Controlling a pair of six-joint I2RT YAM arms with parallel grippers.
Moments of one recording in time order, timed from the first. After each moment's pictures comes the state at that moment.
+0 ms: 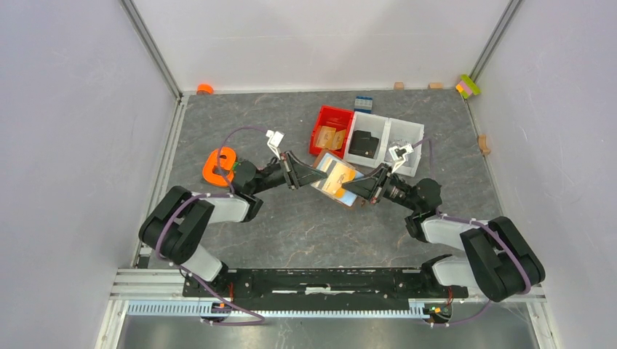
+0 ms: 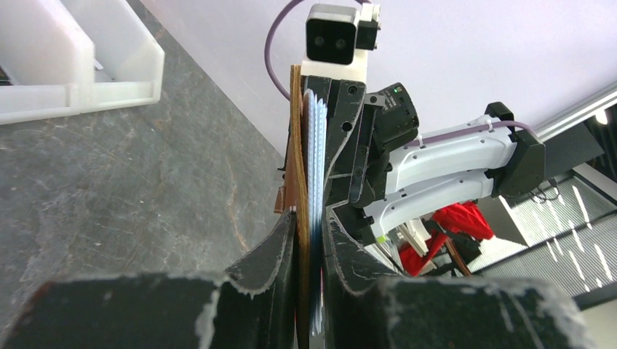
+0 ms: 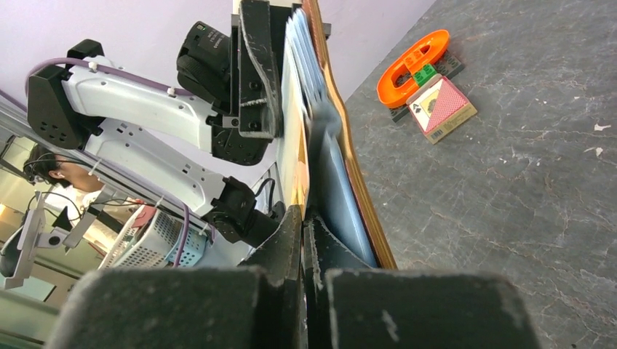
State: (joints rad) left arm -0.53 1.57 0.53 1.33 0.76 -1.11; right arm 0.37 1.29 0.25 1.28 -0.77 0.98
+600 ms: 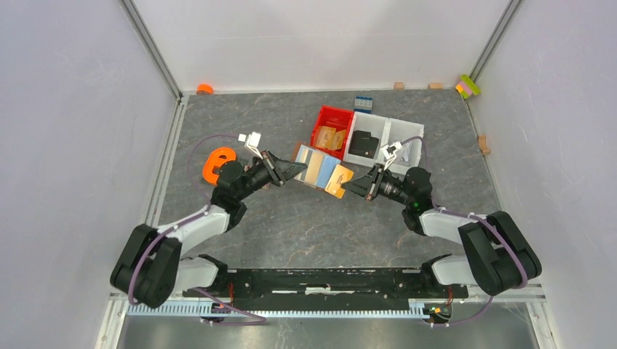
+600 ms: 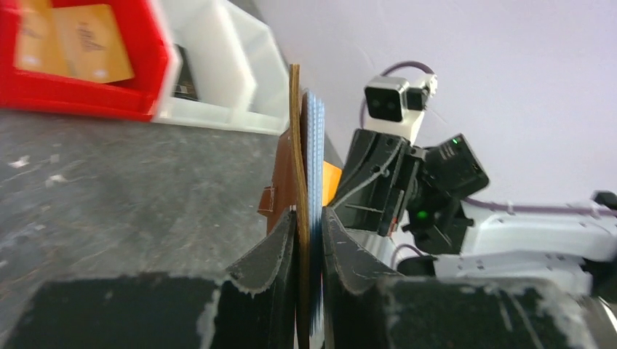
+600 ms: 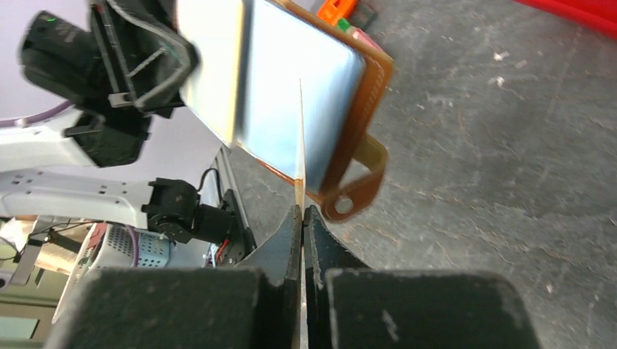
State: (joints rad) left arm -0.44 1.27 0.44 0.90 0.53 -0.95; right arm 0.36 1.33 0.32 0.97 -0.72 0.84
